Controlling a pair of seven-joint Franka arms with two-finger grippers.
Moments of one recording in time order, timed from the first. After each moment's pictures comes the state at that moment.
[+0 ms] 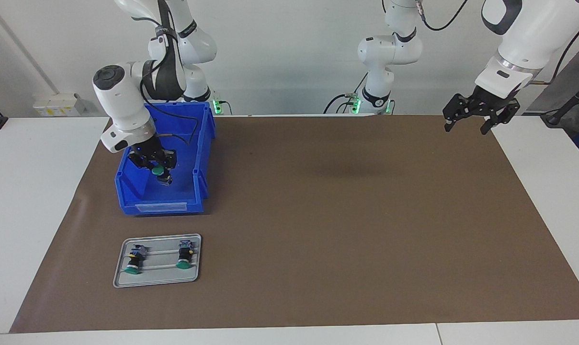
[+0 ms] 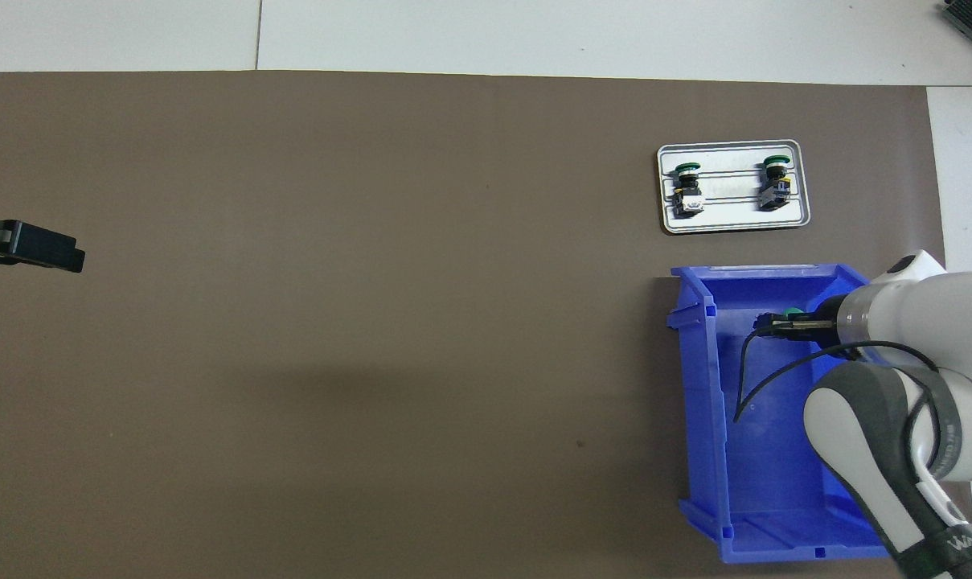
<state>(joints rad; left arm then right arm) -0.06 -0.01 0.03 -1.56 -0.02 1.56 0.15 0.07 -0.12 -0.11 -2.35 0.02 2.29 0.03</state>
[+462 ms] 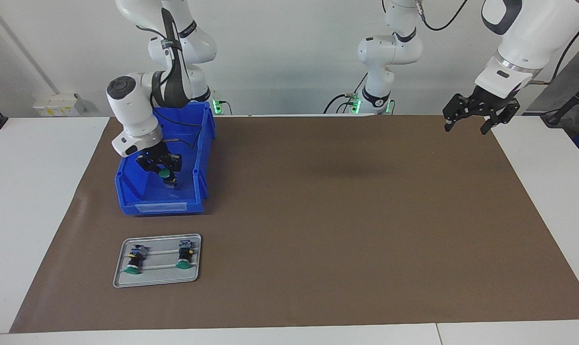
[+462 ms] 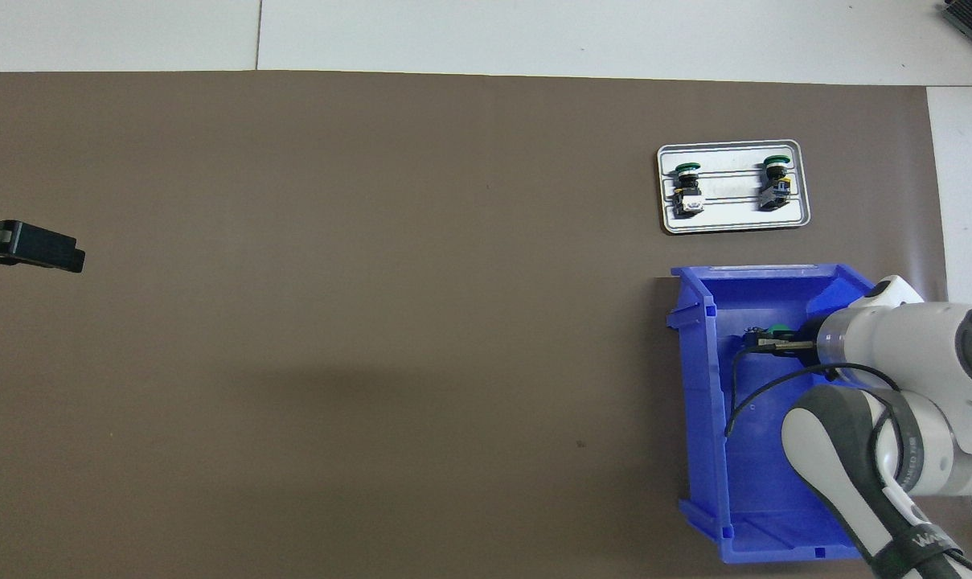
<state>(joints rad) -0.06 -0.01 0.03 -1.56 -0.02 1.56 0.15 0.07 -0.11 -0.11 -2.45 0.02 2.41 0.01</state>
